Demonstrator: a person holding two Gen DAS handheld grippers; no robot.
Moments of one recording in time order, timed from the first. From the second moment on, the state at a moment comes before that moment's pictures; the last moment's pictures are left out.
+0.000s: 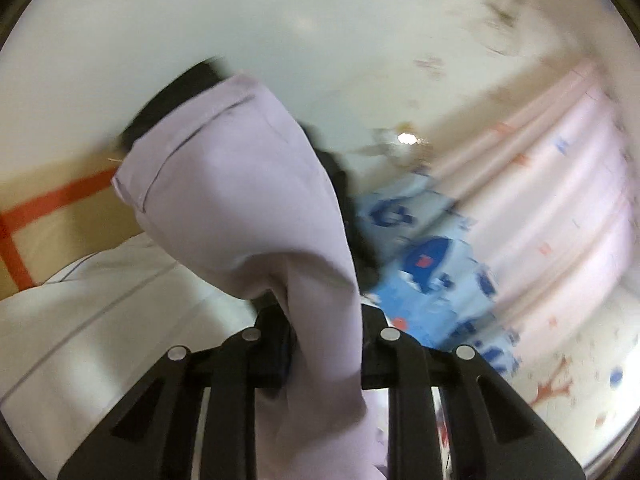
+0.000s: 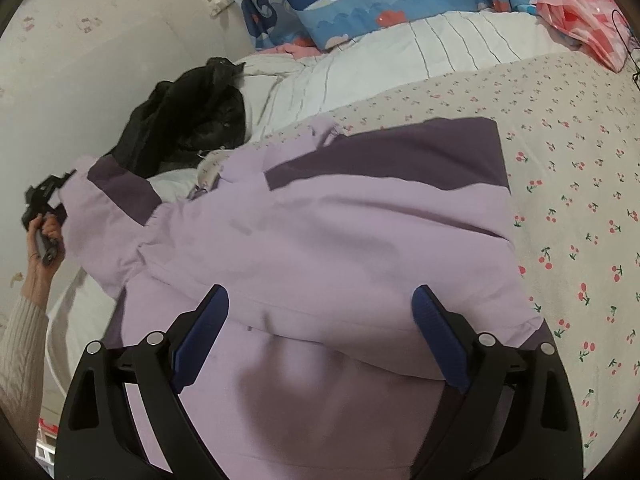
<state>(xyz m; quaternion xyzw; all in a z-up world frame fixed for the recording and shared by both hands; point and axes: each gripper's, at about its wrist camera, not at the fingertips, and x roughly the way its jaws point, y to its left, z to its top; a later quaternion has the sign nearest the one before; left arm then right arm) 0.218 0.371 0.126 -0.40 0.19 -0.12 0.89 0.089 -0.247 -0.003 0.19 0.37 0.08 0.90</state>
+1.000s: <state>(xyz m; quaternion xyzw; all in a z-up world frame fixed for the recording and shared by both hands) 0.150 -0.142 -0.020 0.00 0.40 -0.33 0.85 0.098 -0.378 -0.023 0.62 0.29 0.18 0.70</state>
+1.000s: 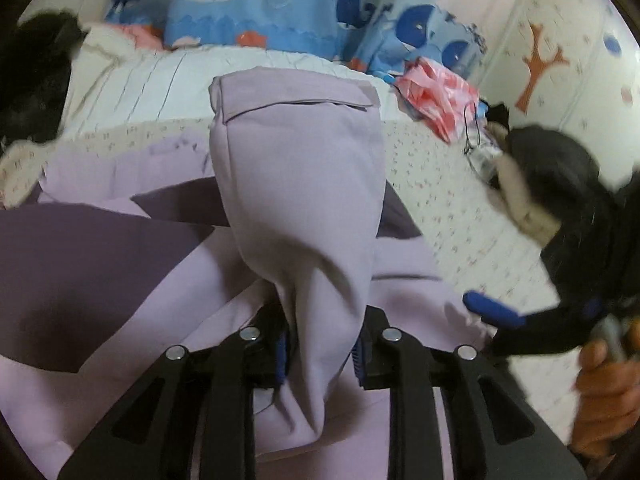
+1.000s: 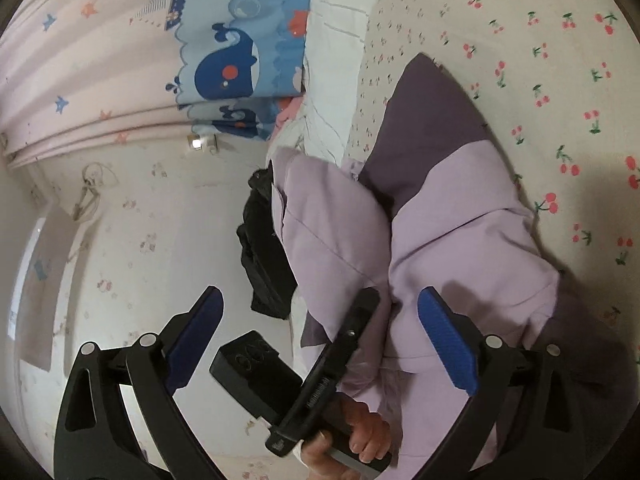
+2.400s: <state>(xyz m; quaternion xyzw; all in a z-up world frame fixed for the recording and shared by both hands) 0.189 0.099 0.005 -0.16 0.36 -0.09 0.91 0.147 -0.362 0.016 0.28 0.33 0.08 0.90</state>
